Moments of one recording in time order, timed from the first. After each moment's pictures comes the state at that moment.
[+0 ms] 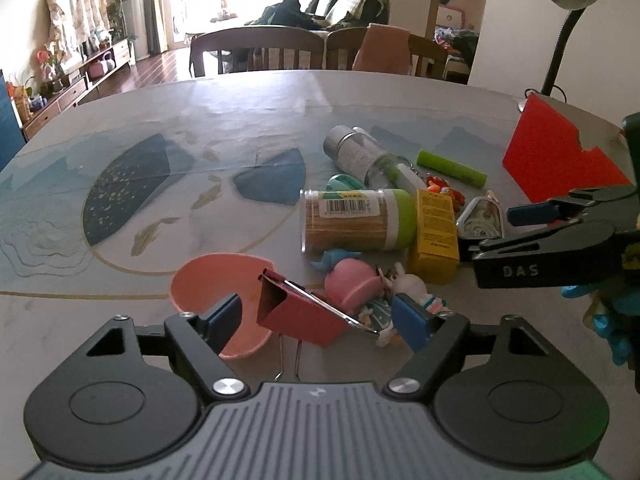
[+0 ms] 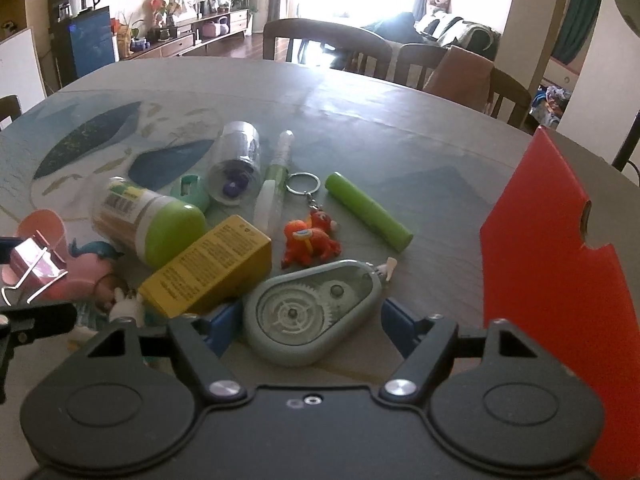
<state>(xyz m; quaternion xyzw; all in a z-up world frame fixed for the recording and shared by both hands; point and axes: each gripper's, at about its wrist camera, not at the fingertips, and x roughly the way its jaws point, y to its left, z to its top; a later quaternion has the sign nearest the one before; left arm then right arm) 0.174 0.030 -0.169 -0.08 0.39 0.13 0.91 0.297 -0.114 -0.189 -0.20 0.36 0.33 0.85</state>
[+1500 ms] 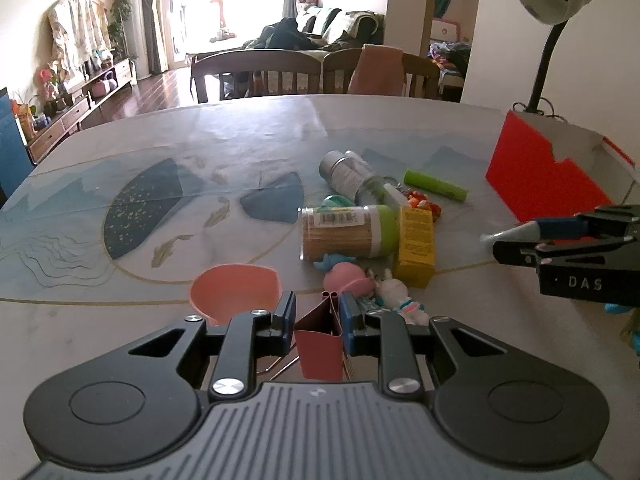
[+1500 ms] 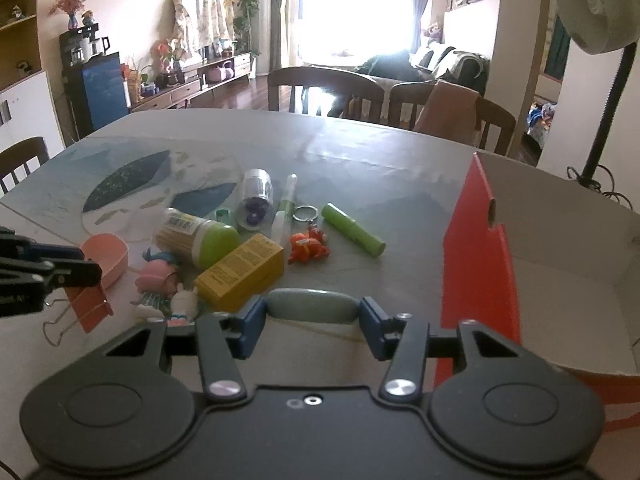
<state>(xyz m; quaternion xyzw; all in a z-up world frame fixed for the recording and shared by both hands) 0.148 0.019 -0.141 -0.07 0.37 0.13 0.92 0.253 -0.170 -0.137 -0.15 0.32 0.35 0.87</state>
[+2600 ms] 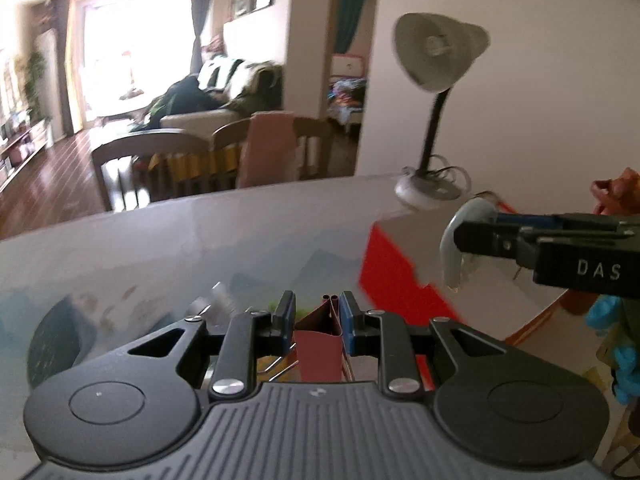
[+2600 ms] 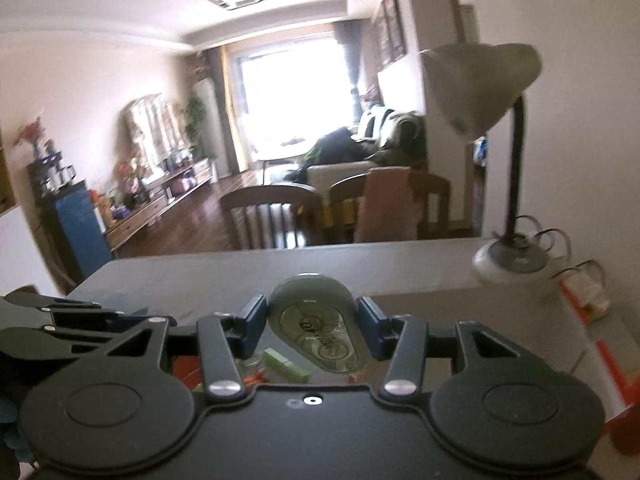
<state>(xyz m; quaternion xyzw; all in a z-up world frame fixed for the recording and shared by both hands) 0.231 -0.047 -0.037 -0.04 0.30 -0.01 0.95 0.293 -0.265 -0.017 0.00 0.24 0.31 0.92</state>
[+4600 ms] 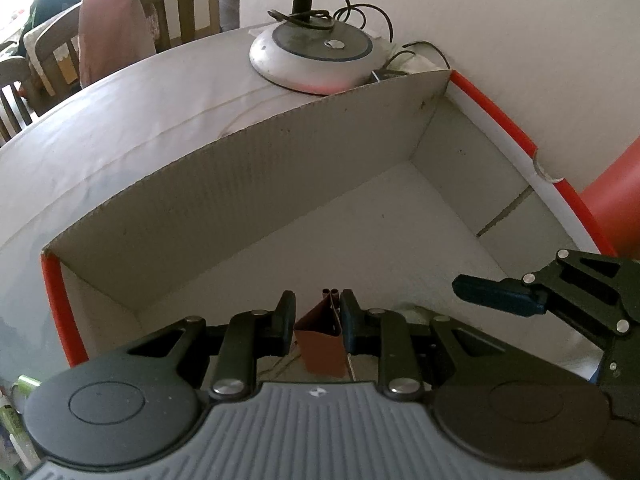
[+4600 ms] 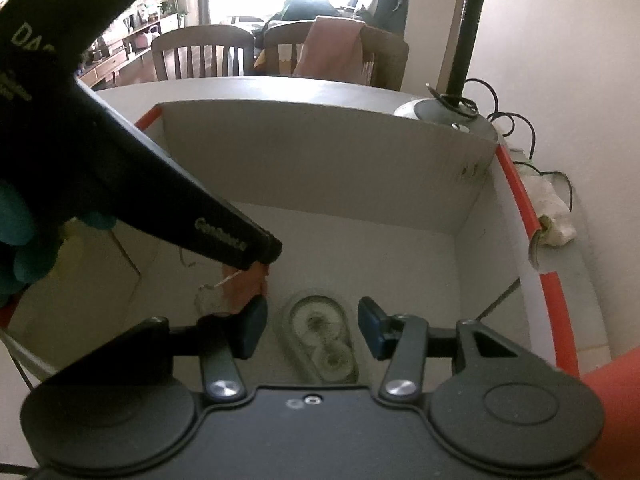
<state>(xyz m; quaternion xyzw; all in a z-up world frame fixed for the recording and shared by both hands) 0.474 -0.212 -0.141 0.00 0.53 -0.13 0.84 0.402 -0.332 -0.137 -0.15 0.41 0.26 0.86</state>
